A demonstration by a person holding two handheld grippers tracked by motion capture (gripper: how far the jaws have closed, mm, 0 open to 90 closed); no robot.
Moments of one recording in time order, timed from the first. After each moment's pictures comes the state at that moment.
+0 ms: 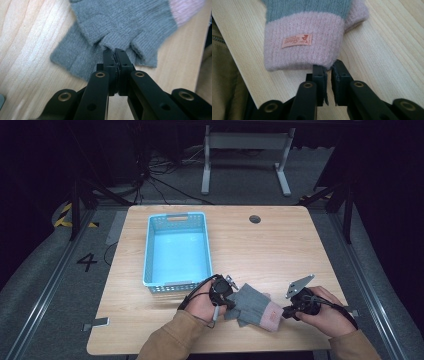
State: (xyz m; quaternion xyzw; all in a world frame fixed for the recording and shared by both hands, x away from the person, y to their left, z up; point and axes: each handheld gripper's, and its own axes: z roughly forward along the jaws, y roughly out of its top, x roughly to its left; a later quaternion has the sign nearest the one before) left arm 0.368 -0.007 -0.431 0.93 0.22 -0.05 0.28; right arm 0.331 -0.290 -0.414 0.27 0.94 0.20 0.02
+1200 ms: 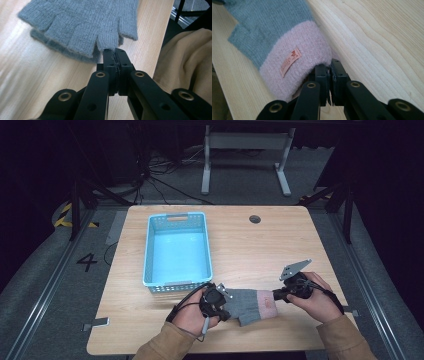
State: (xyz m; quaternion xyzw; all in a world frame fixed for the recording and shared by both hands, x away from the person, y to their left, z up) left arm 0.331 0.016 -0.412 0.93 0.22 -0.08 0.29; right arm 0.366 -0.273 -0.401 0.28 0.92 0.26 0.05
